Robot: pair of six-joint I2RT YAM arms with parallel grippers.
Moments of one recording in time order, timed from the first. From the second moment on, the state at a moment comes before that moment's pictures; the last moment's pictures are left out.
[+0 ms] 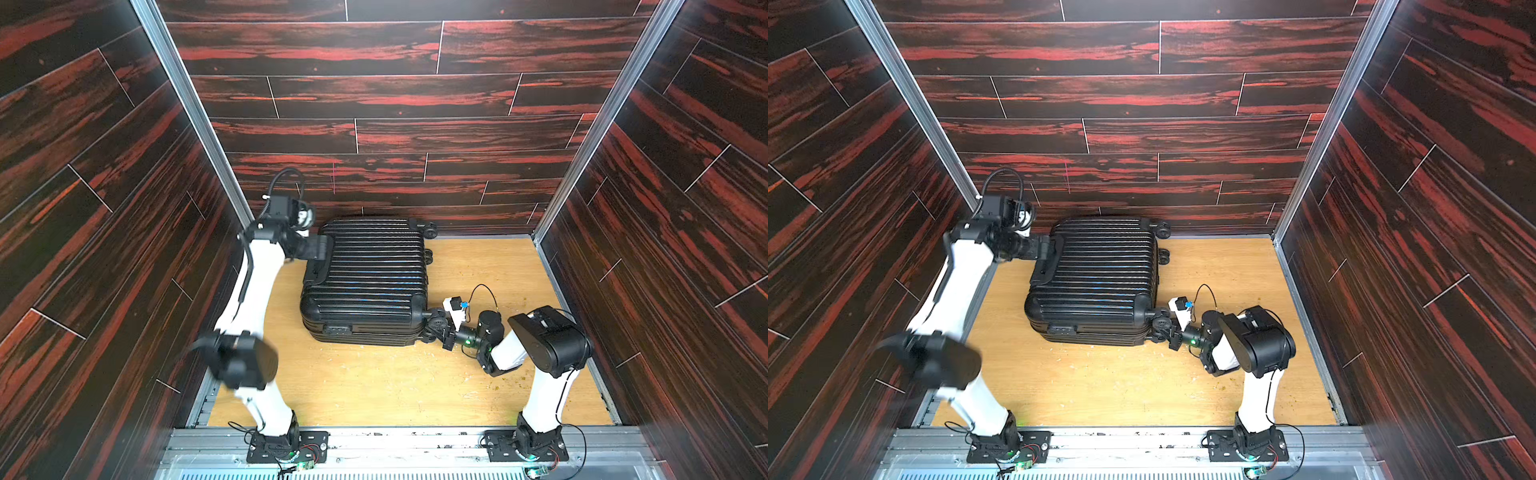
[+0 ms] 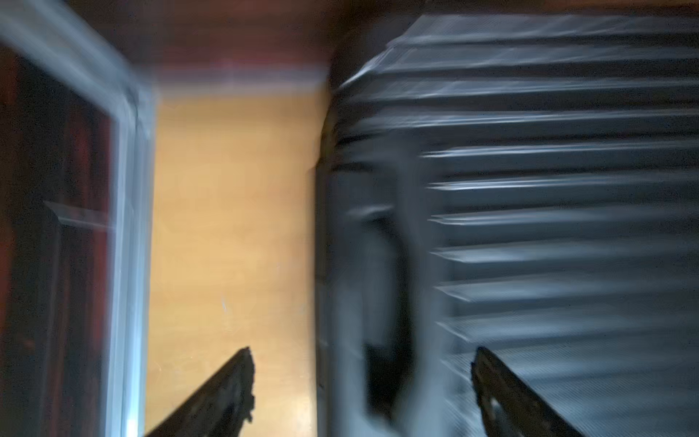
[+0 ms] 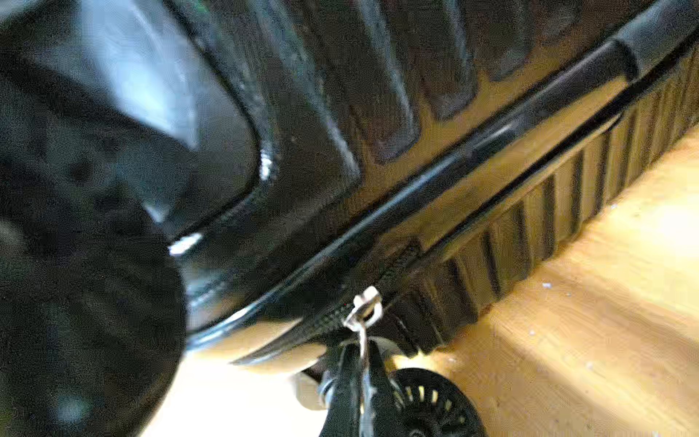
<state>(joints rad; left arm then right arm) -0.12 1.64 1.81 -0.98 0.09 0.03 0.36 1.91 0.39 1.31 -0.84 0.28</state>
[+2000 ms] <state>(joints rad) -0.90 1.57 1.24 -0.33 -0.36 0.37 0.38 1.82 0.13 1.55 -0.68 0.79</state>
